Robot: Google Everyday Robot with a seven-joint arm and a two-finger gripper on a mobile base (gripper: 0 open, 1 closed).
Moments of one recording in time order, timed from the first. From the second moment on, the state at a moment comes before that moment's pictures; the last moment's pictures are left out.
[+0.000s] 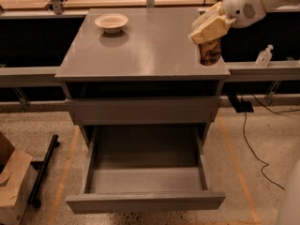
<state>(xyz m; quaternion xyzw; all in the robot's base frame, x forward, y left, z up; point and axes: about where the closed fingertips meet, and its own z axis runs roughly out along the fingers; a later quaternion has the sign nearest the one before) 0.632 -0.133 0.995 -0.56 0.71 0.22 0.36</state>
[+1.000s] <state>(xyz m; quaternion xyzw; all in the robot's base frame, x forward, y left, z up) 0.714 -0.121 1.035 -0.50 0.68 0.25 0.47</state>
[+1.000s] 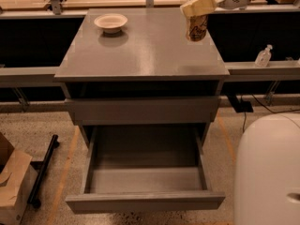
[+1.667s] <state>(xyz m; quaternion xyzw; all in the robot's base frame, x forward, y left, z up) 0.771 -0.130 1.015 -0.45 0.69 0.23 0.52</state>
